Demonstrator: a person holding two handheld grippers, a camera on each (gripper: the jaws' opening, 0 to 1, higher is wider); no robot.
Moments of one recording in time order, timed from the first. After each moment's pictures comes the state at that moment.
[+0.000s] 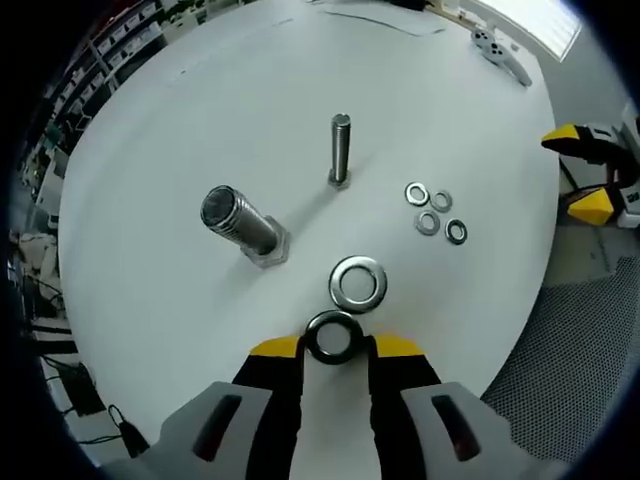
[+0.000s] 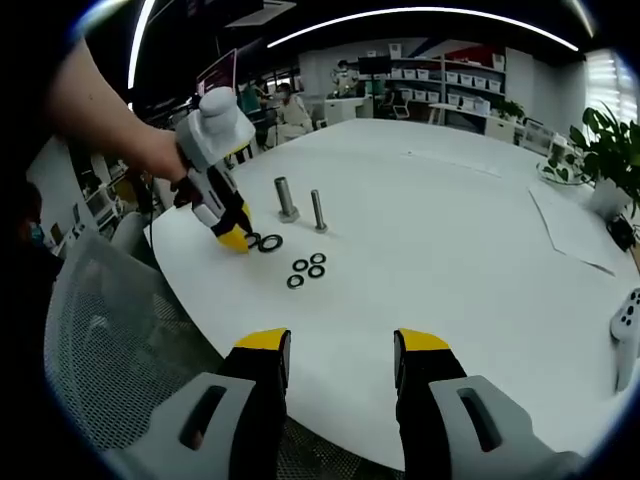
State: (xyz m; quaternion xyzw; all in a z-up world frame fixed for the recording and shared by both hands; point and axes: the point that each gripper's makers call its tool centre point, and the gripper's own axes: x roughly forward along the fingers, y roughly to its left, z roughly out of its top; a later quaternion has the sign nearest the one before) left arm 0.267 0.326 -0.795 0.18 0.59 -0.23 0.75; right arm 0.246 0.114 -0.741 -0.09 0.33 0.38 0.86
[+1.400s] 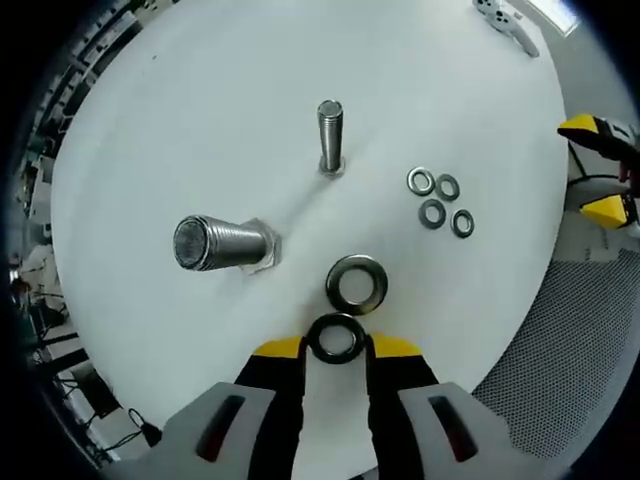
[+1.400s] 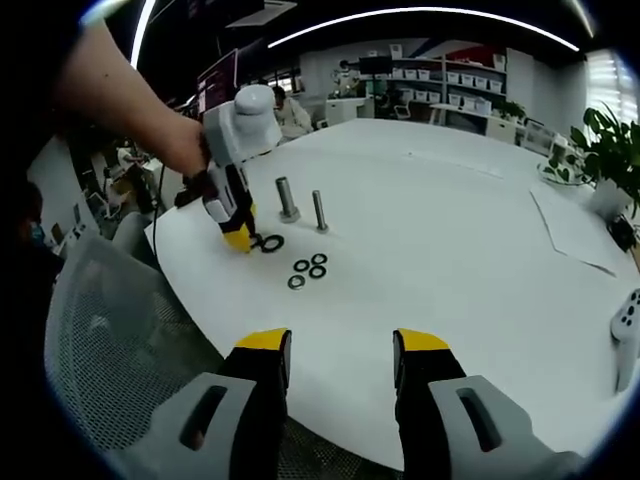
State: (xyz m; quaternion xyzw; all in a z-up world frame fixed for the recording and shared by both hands) left arm 0.266 0.323 -0.798 0.22 0.66 -0.23 0.68; right arm 0.247 0.115 -0.741 -0.09 0.33 0.38 0.86
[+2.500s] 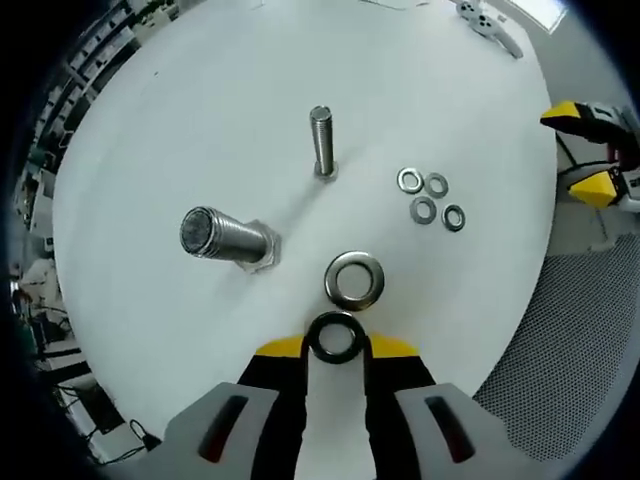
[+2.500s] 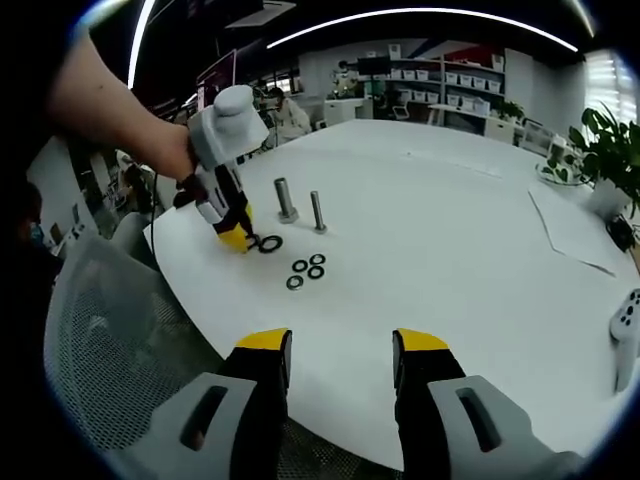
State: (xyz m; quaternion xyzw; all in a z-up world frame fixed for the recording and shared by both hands) left arm 0.264 0.325 -0.795 0.23 0.62 -0.26 0.70; right arm 0.247 0.114 -0.741 -0.09 0.33 0.37 0.86
